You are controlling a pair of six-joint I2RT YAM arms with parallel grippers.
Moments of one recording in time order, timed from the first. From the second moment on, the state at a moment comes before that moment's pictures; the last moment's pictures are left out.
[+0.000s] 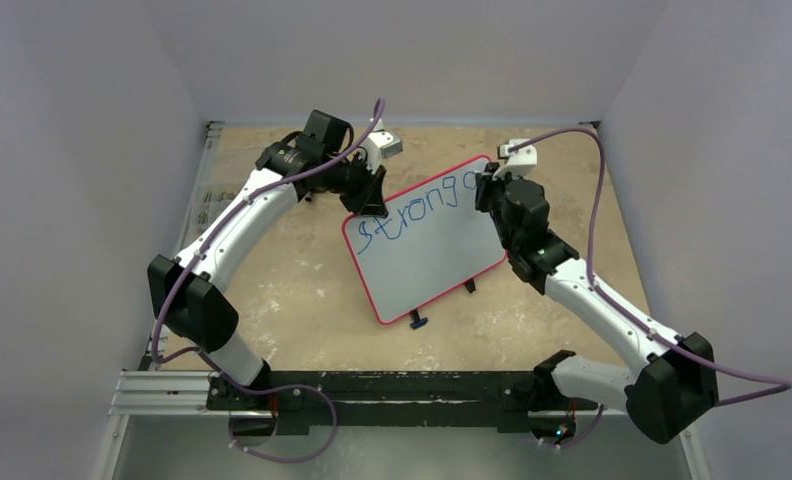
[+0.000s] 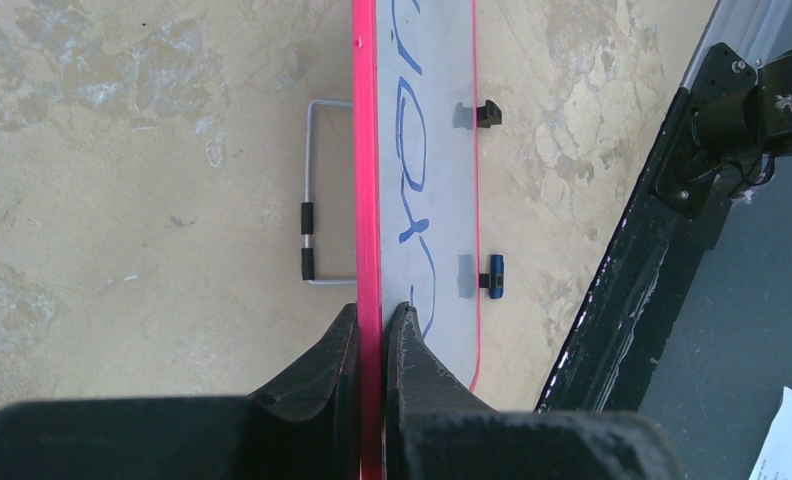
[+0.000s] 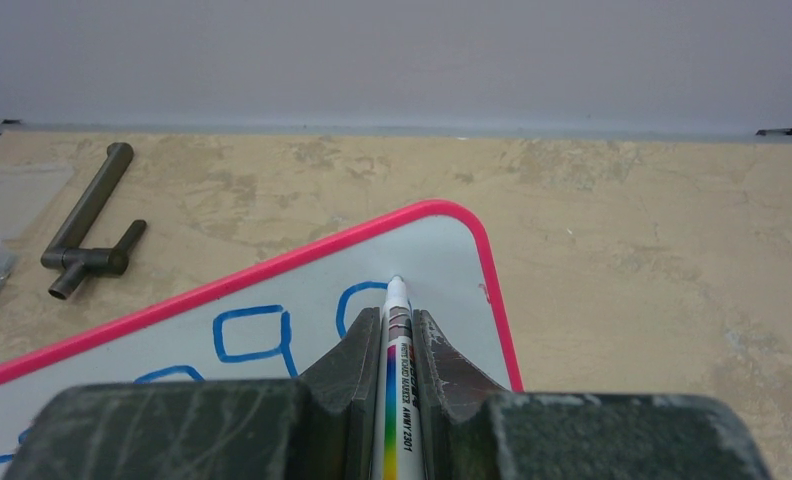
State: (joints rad) left arm -0.49 1.63 1.64 -0.88 0.58 0.24; right arm 0.52 1.14 0.85 0.16 0.40 0.15
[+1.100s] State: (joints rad) left arm -0.49 1.63 1.64 -0.87 0.59 0.24; right arm 0.52 1.04 0.74 0.13 0.40 0.16
